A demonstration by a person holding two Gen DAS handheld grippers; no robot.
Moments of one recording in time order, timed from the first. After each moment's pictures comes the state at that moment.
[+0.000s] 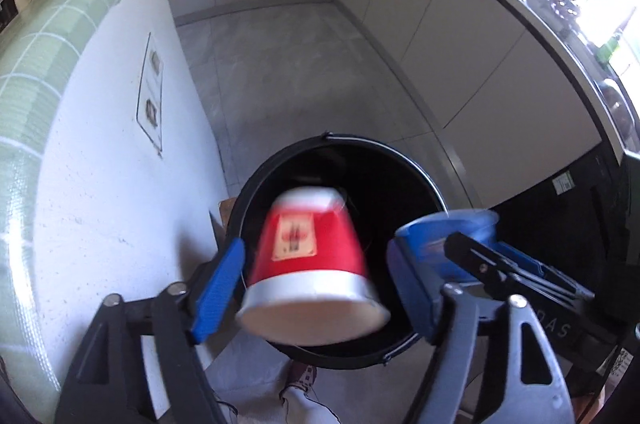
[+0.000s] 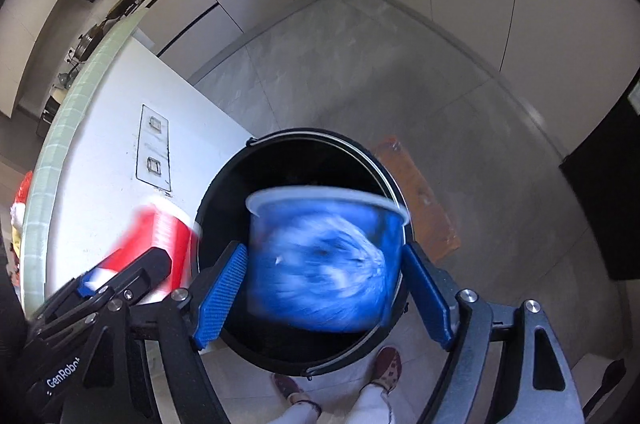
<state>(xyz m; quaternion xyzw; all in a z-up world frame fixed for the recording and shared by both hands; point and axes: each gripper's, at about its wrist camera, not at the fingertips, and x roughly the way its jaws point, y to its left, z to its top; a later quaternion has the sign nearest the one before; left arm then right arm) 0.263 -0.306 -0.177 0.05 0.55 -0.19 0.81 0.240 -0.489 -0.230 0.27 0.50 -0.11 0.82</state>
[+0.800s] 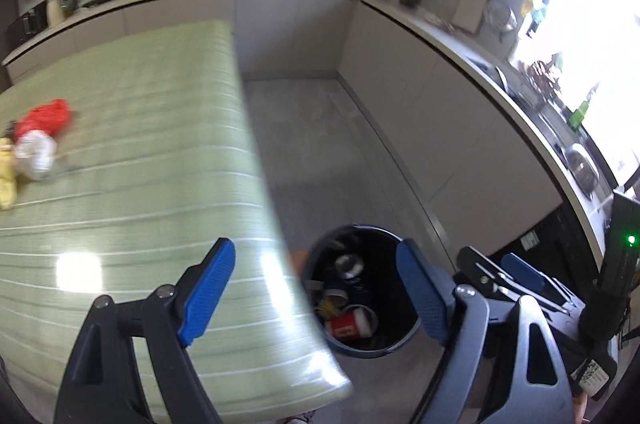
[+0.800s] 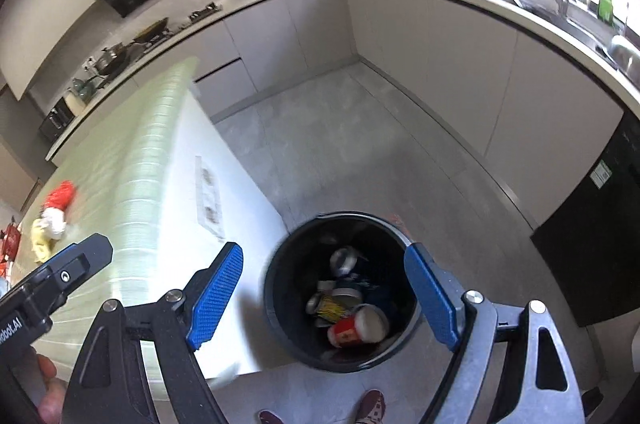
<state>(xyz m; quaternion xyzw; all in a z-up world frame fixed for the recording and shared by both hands) 0.250 -0.199 -0.020 -0.01 0.44 -0.19 0.88 0.226 -0.386 -0.071 0.17 0.40 -0.15 0.89</state>
